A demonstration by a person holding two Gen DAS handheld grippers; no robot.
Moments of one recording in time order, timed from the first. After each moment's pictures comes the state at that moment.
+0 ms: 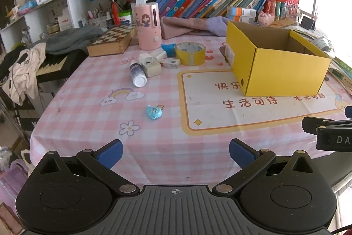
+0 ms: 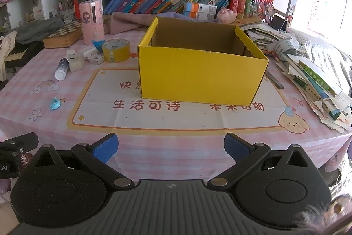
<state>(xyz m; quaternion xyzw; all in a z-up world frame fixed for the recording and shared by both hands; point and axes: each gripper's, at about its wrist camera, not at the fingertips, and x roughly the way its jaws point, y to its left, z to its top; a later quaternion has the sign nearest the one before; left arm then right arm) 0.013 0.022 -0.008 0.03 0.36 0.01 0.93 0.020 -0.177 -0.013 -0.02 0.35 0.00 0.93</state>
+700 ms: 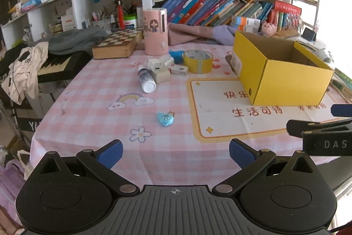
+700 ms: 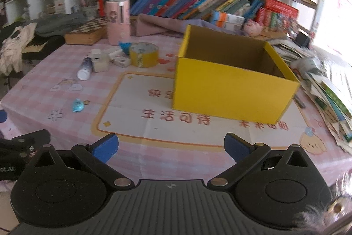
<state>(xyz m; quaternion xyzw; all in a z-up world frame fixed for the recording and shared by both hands) 0.015 0.056 -0.007 0.00 0.34 0.00 0.94 0.036 -0.133 -0.006 -0.05 0.34 0.06 0.94</state>
